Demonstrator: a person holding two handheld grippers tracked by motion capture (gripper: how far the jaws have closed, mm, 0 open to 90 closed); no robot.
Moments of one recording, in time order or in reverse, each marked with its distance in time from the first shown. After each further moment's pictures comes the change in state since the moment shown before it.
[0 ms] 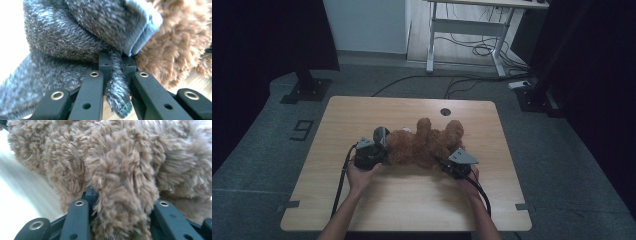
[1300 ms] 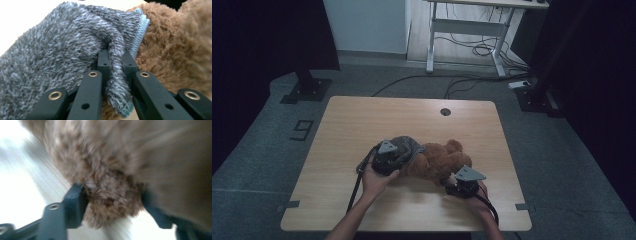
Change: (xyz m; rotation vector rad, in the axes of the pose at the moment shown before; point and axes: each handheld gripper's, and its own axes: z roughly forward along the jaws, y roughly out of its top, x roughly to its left) left arm -0.074 0.016 0.000 0.060 -0.075 0.187; right arm 0.019 -0.026 -0.049 0.122 0.090 0.020
